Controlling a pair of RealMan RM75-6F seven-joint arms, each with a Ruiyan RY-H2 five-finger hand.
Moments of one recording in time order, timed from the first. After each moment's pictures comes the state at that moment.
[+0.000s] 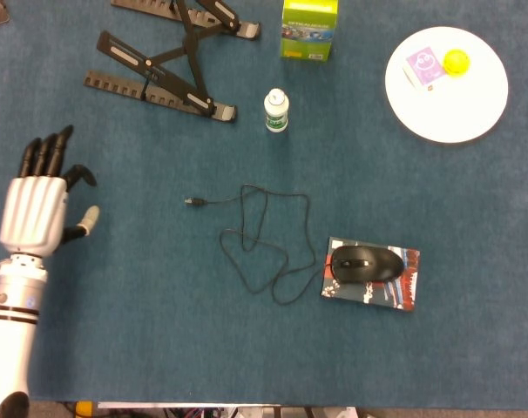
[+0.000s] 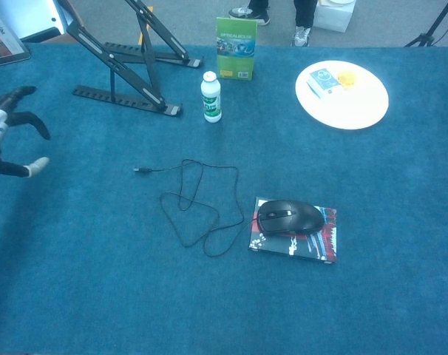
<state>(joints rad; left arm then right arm) -0.26 -1.49 -0.08 -1.46 1.39 1.30 0.17 0.39 -1.06 0.20 -1.52 -1.36 1.18 0.01</state>
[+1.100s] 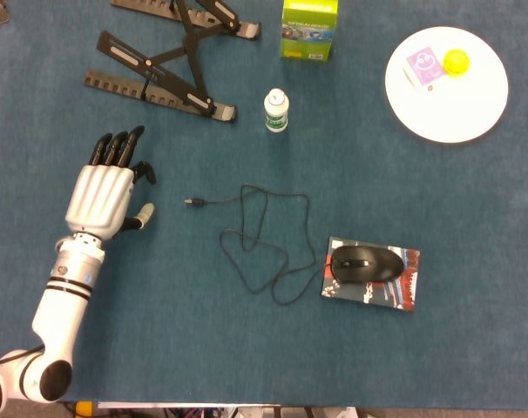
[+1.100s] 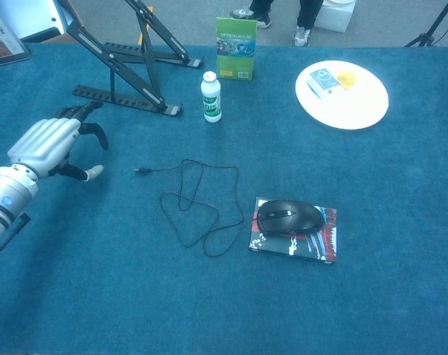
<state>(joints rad) -0.39 -1.62 -0.11 -1.40 1.29 1.13 0.27 0.35 -1.07 0.18 -1.48 -1.35 1.22 0.06</state>
